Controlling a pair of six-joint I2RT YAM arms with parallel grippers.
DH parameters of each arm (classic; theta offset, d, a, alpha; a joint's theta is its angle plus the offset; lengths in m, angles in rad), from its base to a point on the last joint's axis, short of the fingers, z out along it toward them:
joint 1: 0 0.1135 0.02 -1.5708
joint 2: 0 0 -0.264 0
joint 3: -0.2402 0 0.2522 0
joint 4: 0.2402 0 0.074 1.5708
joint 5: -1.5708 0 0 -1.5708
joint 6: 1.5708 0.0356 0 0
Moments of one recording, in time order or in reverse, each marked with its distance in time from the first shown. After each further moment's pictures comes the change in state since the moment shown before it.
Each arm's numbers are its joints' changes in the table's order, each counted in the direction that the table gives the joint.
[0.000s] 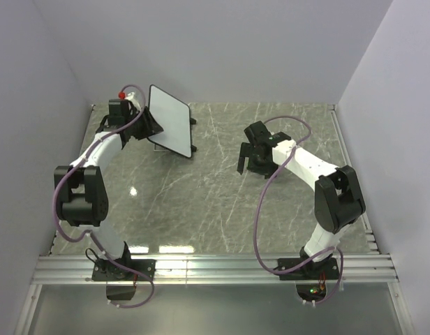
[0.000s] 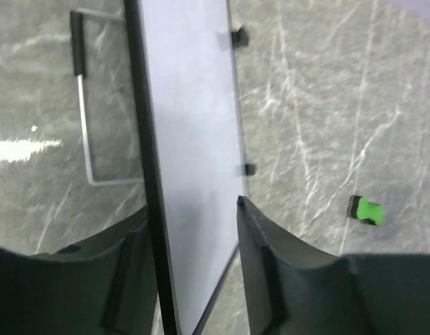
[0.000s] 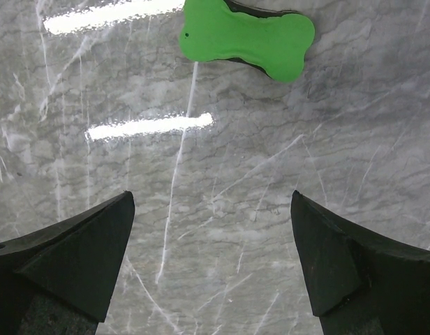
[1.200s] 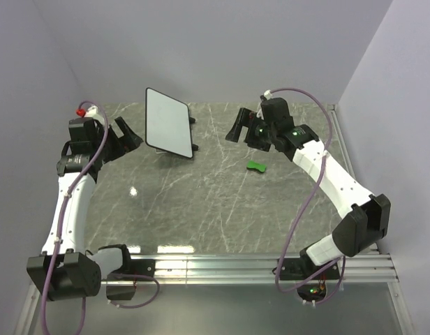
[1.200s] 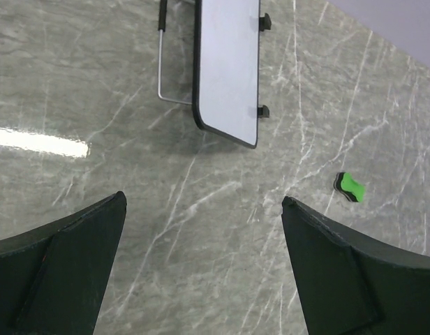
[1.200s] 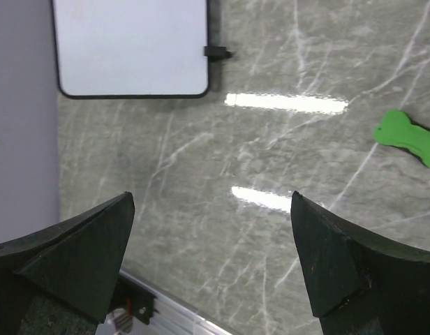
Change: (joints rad) left arm 0.128 -0.601 0.193 0.364 0.102 -0.027; right arm -0.006 -0.228 -0.136 -0.187 0.261 0.024
